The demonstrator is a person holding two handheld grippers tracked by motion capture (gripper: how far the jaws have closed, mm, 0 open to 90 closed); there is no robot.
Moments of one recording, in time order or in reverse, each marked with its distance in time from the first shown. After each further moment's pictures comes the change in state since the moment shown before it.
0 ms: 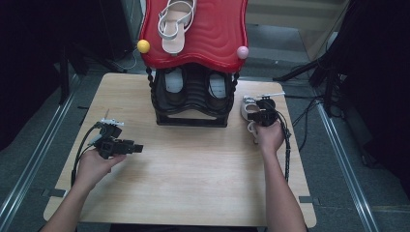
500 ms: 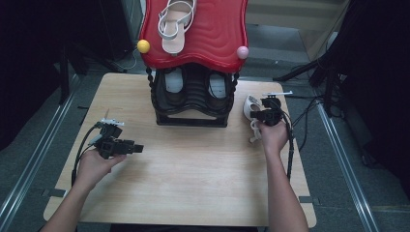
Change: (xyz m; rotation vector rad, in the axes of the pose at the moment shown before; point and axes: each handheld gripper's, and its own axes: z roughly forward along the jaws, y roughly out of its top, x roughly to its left) left arm 0.000 0.001 0.000 0.004 -0.006 0.004; right arm -0.004 0.001 -0.019 -0.049 0.031 0.028
